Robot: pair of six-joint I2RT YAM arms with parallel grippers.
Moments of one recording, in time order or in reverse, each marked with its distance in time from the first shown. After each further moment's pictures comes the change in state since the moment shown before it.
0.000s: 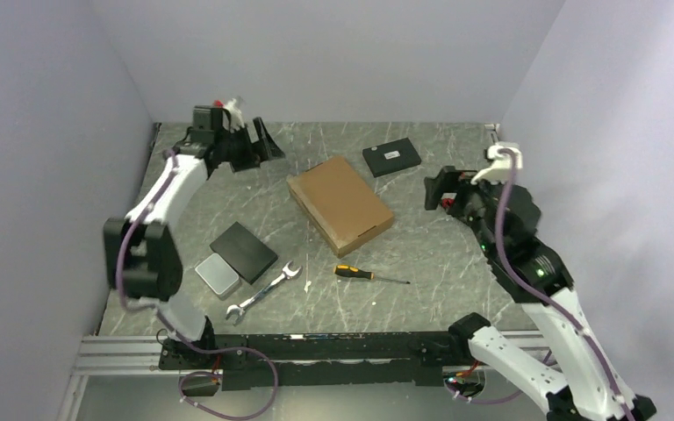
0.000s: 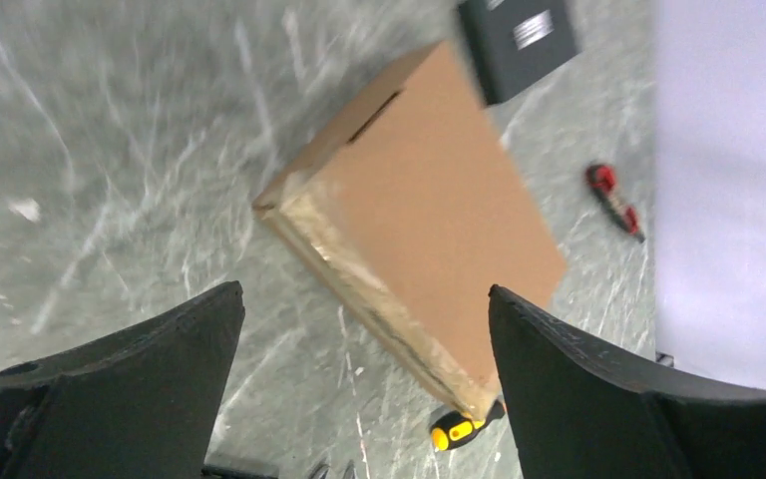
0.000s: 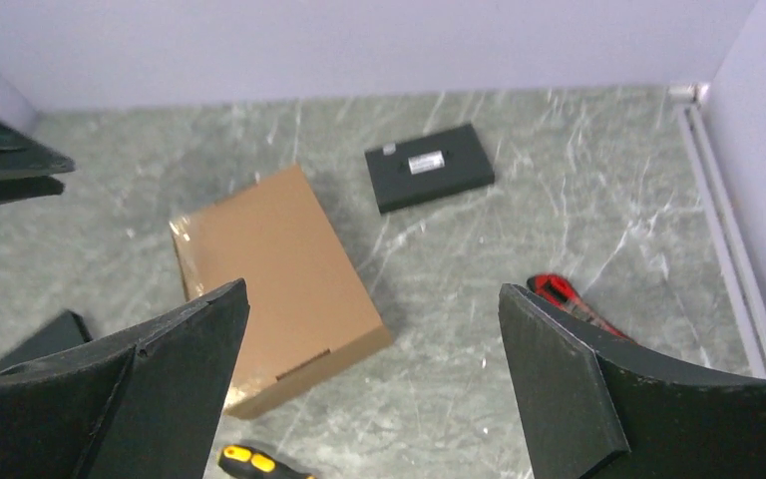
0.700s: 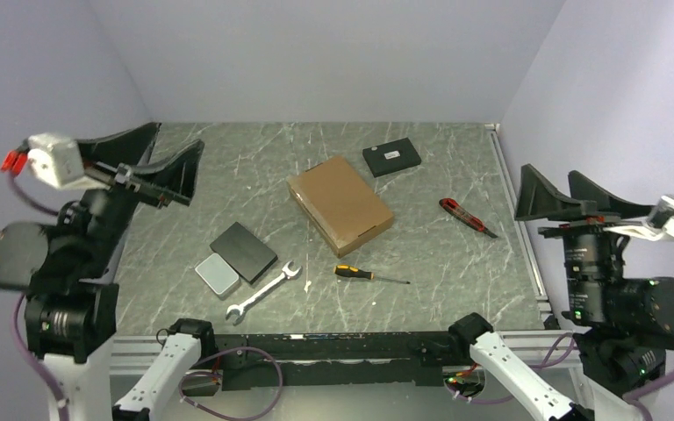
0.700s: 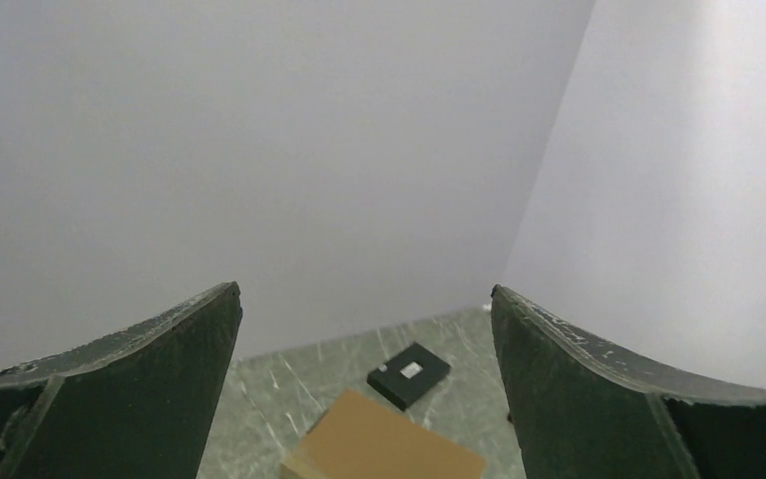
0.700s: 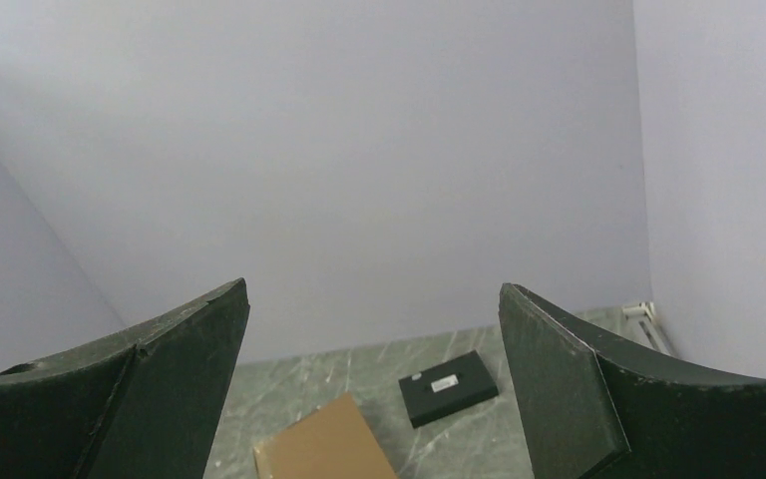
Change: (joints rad) left arm -0.001 -1.012 0.077 0.065 -0.182 0.129; right arm -0.002 -0.254 0.295 0.067 0.100 -0.074
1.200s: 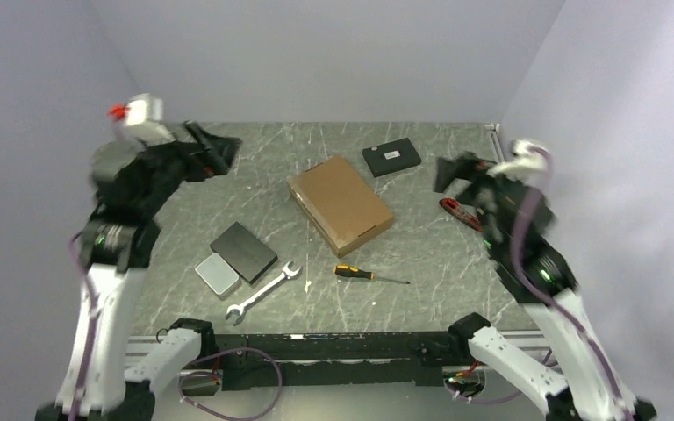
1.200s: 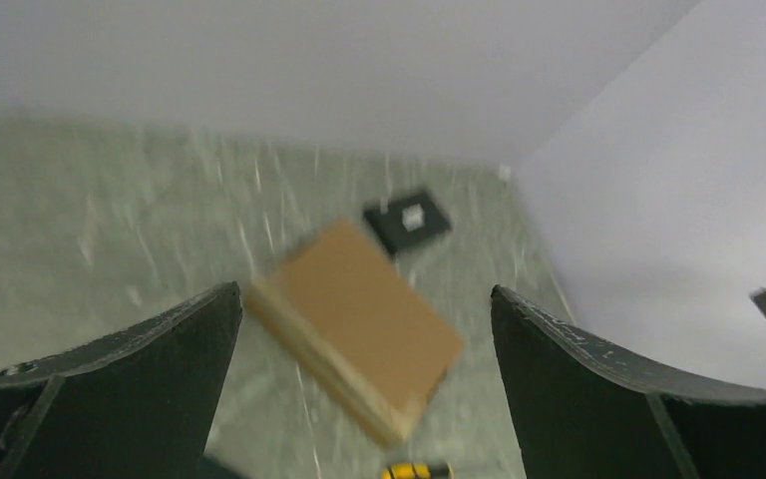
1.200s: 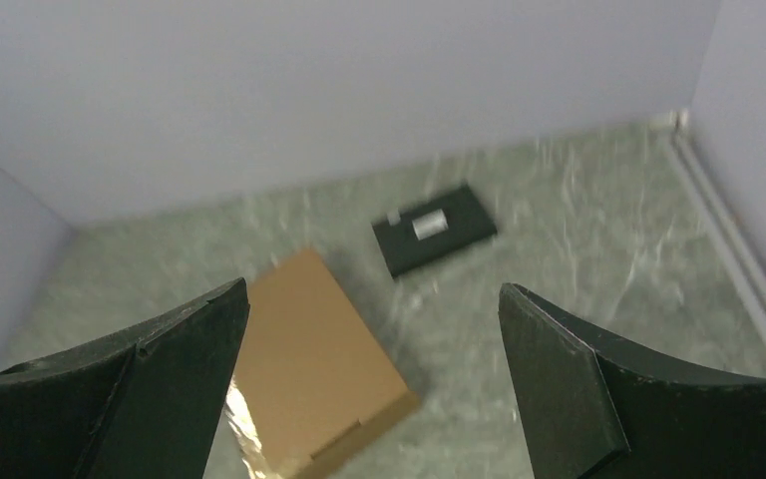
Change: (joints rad) left arm -0.011 0.121 -0.119 -0.134 -0.087 -0.132; right arm -0.003 0.148 -0.249 0.048 0.003 0.142
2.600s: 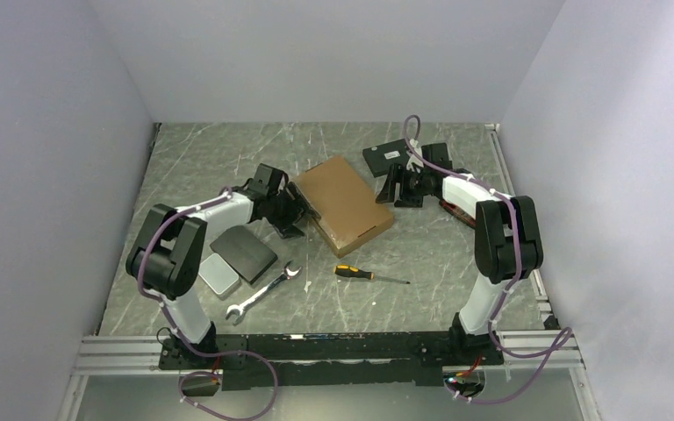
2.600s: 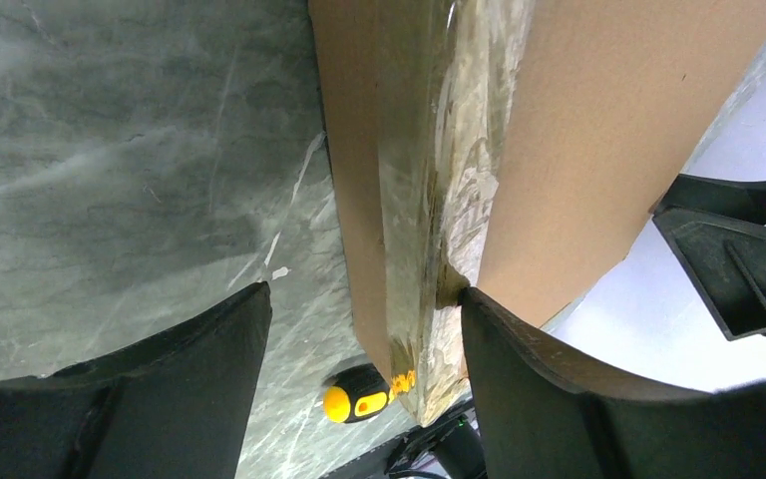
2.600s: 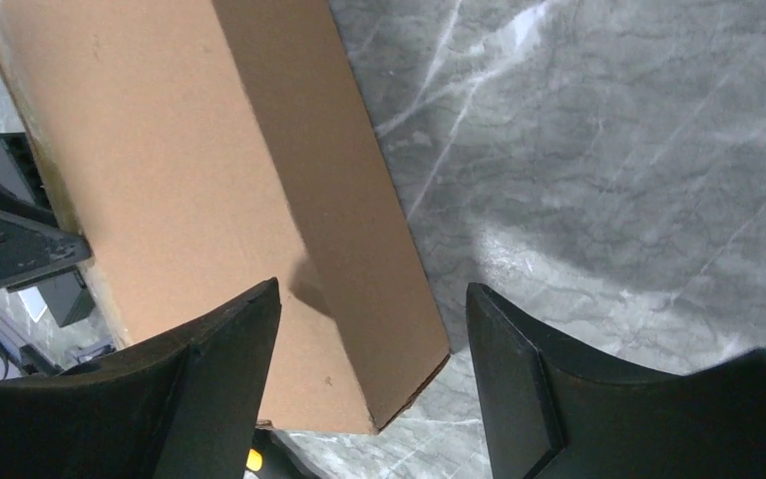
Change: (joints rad) left arm -0.291 0.880 -0.355 0.236 0.099 -0.626; right arm -0.333 1.151 0.029 0.136 -0.937 -0.002
